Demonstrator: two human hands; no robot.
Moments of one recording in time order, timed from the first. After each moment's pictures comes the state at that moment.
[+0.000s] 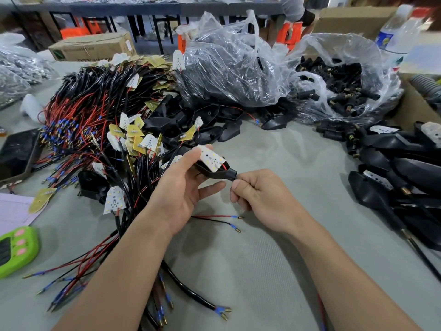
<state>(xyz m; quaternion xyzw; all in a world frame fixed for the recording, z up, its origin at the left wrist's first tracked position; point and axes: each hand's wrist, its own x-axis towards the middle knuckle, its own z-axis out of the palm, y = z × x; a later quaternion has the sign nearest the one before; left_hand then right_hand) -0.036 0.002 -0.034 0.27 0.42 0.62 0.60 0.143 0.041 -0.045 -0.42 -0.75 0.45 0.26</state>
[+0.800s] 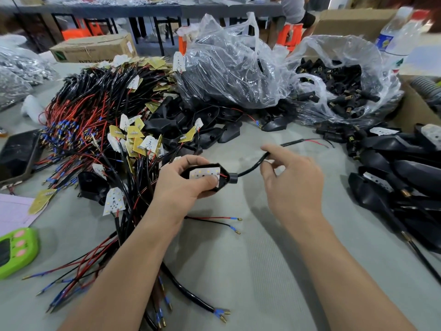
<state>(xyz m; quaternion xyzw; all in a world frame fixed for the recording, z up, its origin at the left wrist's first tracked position) -0.033 0.001 -0.041 0.36 0.58 0.61 0.41 0.152 0.049 -0.037 -0.57 -0.69 0.12 0.43</state>
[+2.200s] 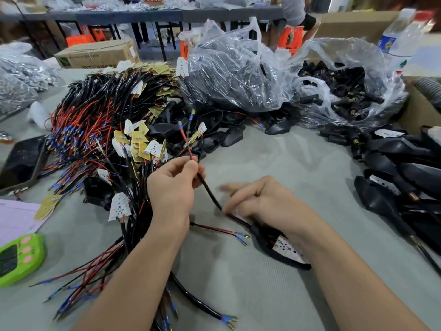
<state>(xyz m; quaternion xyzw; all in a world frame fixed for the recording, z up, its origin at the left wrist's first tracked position) -0.032 0.013 -0.043 0.24 0.58 0.71 0.31 0.141 0.048 -0.046 -0.37 -0.69 0.58 0.23</state>
